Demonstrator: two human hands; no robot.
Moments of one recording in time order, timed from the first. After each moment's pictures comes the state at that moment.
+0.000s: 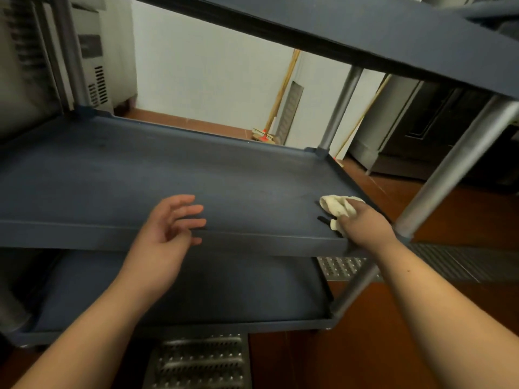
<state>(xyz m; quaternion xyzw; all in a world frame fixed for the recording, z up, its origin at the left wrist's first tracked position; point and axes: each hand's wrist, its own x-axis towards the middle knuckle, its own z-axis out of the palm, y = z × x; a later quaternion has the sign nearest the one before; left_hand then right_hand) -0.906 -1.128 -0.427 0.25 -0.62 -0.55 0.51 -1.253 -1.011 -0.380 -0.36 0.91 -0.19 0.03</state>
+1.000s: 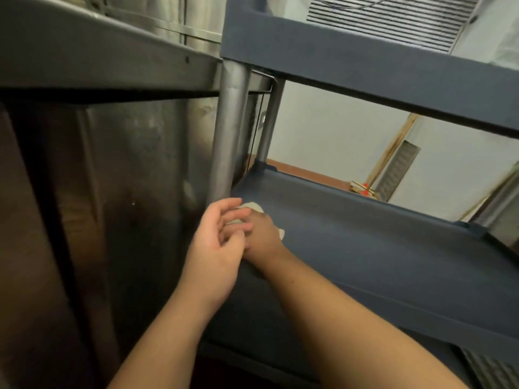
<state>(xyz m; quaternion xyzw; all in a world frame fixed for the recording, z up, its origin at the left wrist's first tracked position) -0.649 -1.215 -0.382 0.31 -0.52 -0.49 0.64 -0.756 -1.304 -0.395 -0.71 0.69 -0.11 0.04</state>
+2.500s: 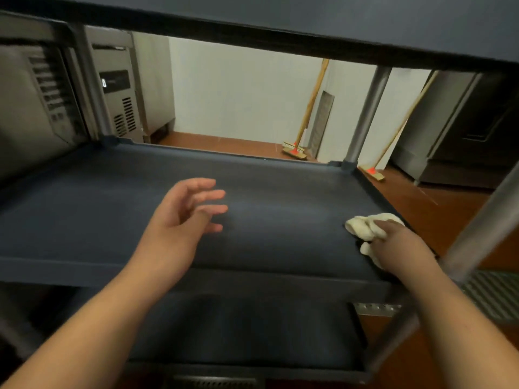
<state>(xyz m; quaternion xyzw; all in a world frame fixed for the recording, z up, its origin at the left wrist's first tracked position) -0.979 -1.140 -0.364 0.27 -0.60 -0.54 0.53 -1.301 -1.037 -0.372 -0.39 0.91 -0.08 0.06</state>
